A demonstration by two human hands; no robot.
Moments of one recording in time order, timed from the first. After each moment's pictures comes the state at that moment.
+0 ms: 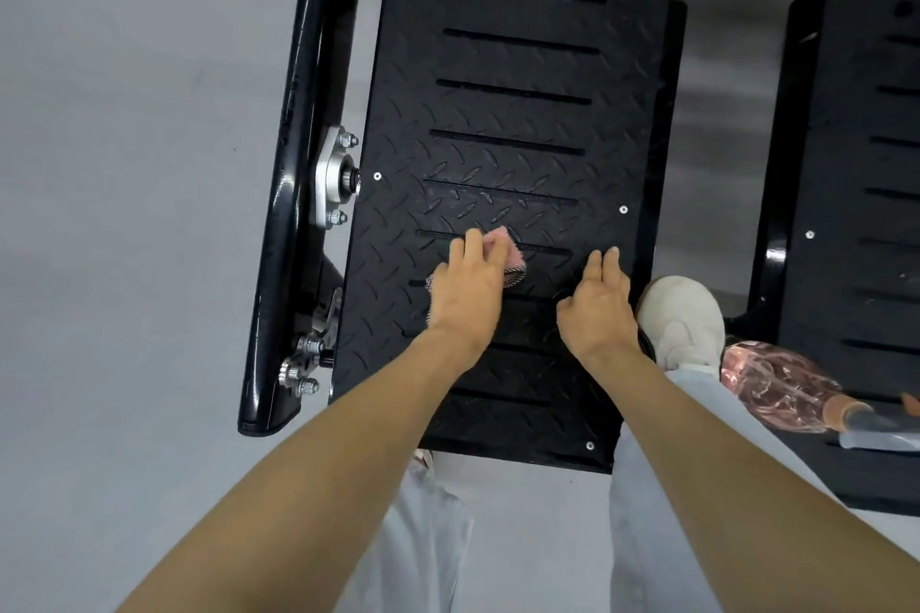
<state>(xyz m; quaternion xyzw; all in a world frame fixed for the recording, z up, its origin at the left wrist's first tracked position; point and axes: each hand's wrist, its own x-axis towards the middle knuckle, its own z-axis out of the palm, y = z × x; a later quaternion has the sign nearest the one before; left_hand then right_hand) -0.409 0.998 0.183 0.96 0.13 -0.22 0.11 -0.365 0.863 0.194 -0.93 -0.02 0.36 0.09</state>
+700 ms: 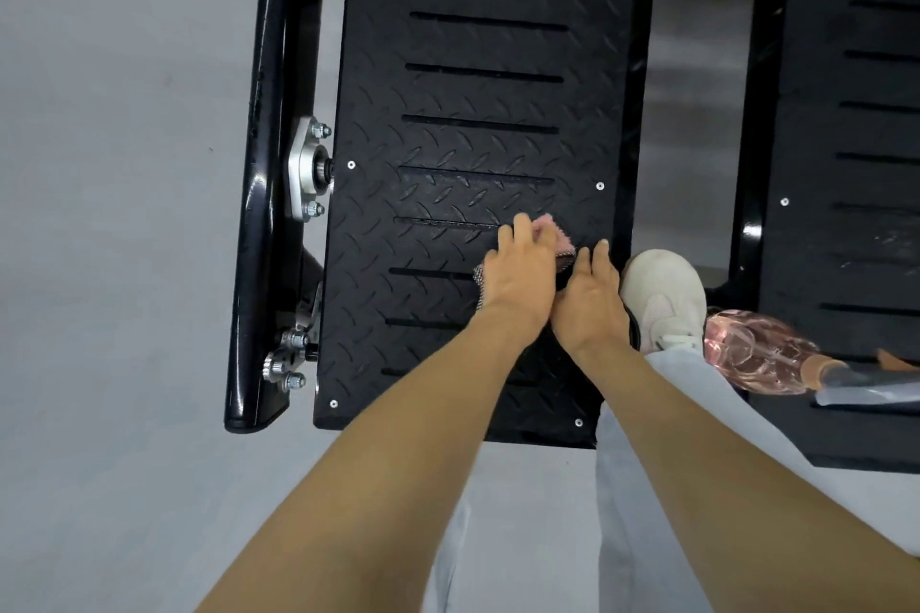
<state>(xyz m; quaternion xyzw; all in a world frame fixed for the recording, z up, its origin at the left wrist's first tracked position) -0.380 0.935 0.187 0.94 0.10 -0.25 0.18 -0.378 0.846 0.194 -0.93 0.01 0.35 0.10</state>
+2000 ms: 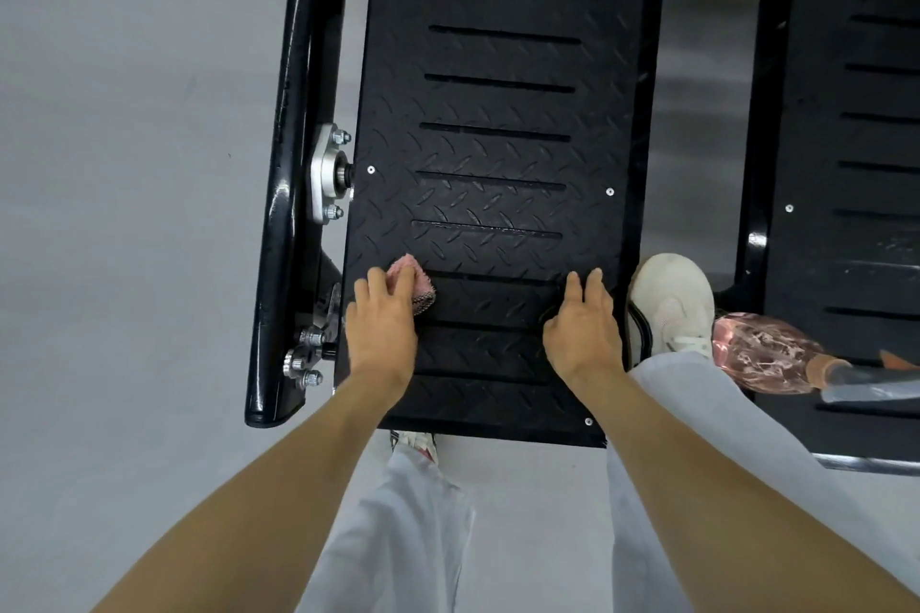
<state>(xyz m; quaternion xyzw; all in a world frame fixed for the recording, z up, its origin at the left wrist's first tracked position) -0.489 1.044 0.186 0.94 0.25 -0.23 0.09 -0.409 0.853 0.197 -0.93 -0.01 0.36 0.06</state>
